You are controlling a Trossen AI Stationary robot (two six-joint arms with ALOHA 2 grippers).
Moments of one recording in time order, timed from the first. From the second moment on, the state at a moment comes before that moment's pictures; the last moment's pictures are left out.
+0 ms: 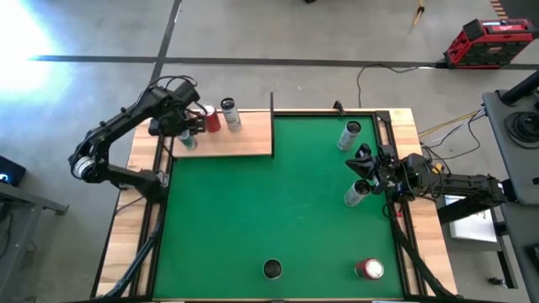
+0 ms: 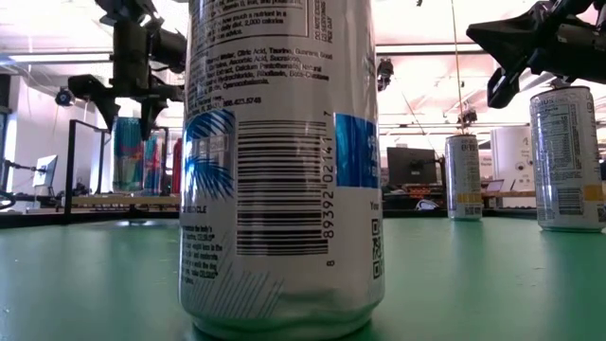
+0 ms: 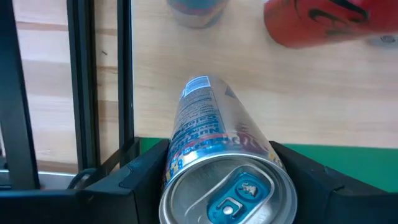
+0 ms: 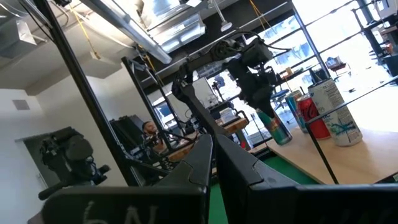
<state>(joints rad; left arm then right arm) 0.90 1.30 1.18 -1.32 -0.10 -0.75 -0.18 0.24 0.02 0.53 -0.10 0.52</state>
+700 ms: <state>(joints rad) 1.01 1.29 1.15 -1.27 -0.09 -0.74 -0.18 0.24 0.02 0.53 -0.10 0.52</state>
